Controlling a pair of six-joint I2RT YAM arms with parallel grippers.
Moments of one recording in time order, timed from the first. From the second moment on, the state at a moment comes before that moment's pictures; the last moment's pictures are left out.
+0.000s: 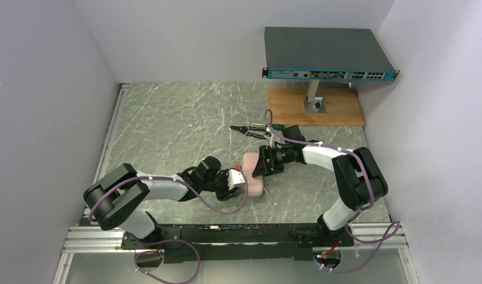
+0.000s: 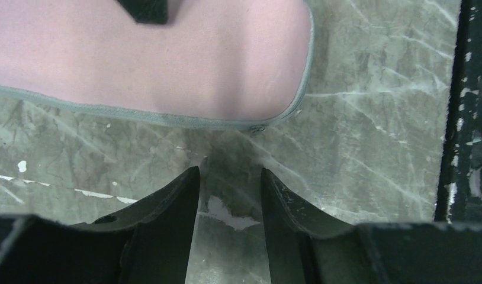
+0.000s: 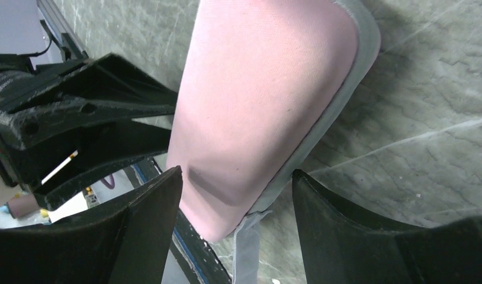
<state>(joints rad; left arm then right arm) -0.86 1.49 0.48 0.35 0.41 0.36 0.37 1.61 0.77 -0.22 -0.78 0.25</state>
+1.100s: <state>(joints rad) -0.82 1.58 0.48 0.54 0.40 0.16 0.36 1.61 0.69 -0.06 -0.76 0.35</state>
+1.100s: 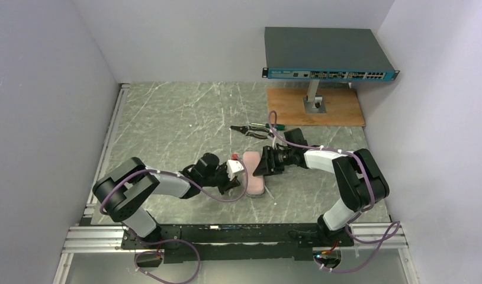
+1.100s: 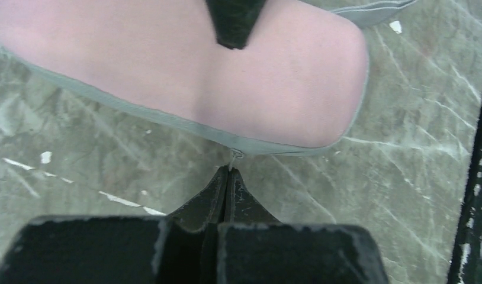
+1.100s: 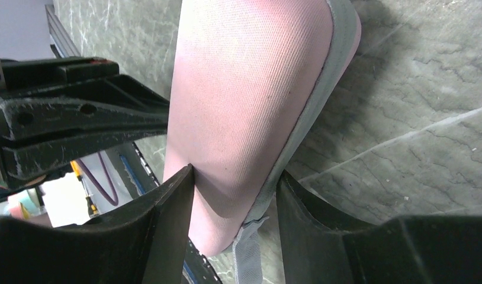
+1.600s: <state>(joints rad) -0.66 1.66 0.59 0.51 0.42 0.17 0.36 1.64 0.75 -0.16 -0.80 0.20</state>
